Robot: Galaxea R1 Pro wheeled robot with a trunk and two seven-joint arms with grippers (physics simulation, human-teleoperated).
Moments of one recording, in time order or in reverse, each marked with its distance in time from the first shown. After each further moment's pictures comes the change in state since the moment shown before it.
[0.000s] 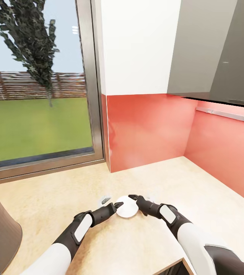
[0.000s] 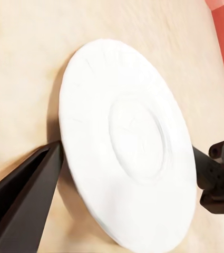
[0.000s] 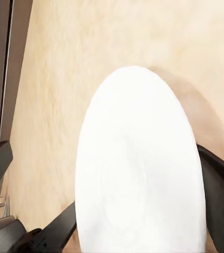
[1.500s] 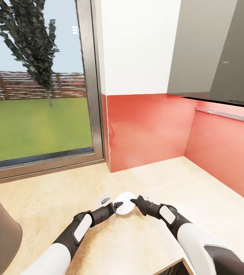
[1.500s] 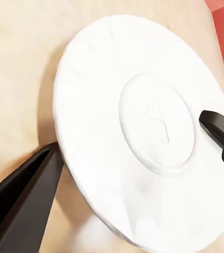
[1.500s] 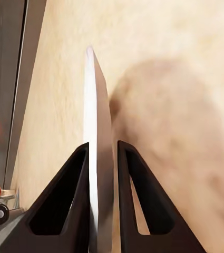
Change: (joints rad) left arm 0.000 0.002 0.002 0.000 0.001 0.000 -0.001; right arm 0.000 0.000 0.004 0.007 0.013 0.000 0.059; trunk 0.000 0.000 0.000
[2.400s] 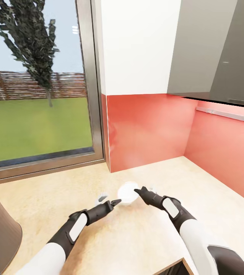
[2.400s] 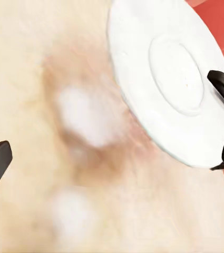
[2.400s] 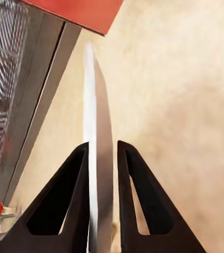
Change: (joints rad) left arm 0.000 0.043 -0.005 -0.014 -0.015 -0.002 -0.165; right arm 0.000 -0.017 -0.009 -0.133 -0.004 0.001 -0.008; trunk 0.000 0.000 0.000
